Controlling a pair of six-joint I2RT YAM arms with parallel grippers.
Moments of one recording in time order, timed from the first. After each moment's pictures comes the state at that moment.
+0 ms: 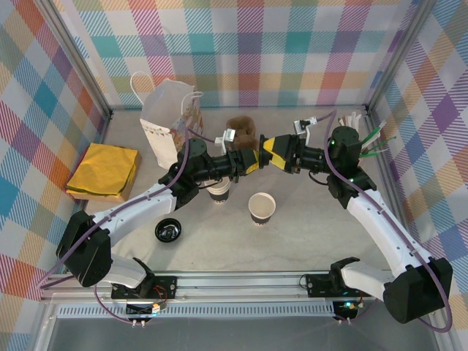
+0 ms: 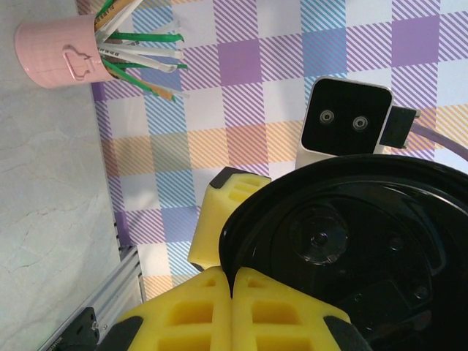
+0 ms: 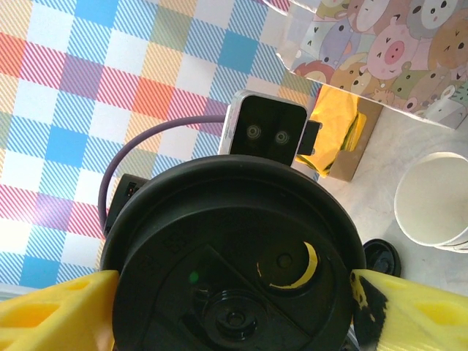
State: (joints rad) left arm -0.70 1.41 0.99 0.39 0.61 -1.41; right arm 0.33 1.11 0.96 0.06 -0.95 1.13
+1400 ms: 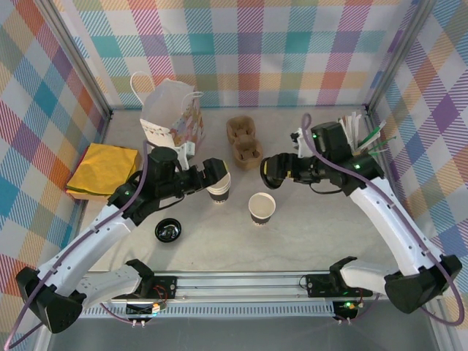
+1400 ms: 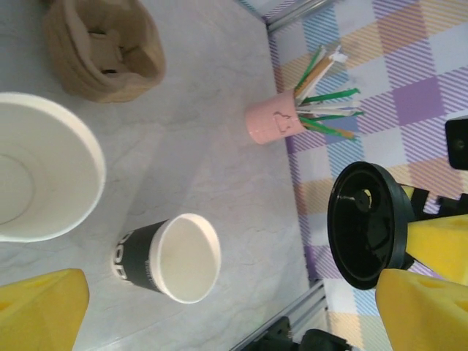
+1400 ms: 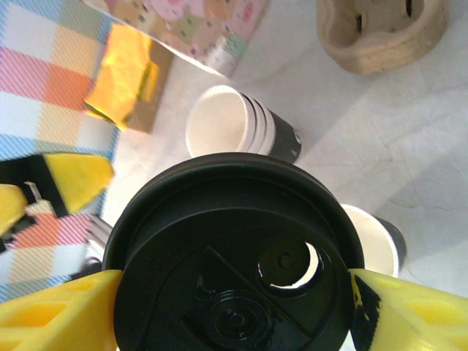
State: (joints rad) left arm -0.62 1.02 1.02 -0.49 0.26 -0.89; right arm 0.49 1.20 1.34 -0.95 -0.44 0.51
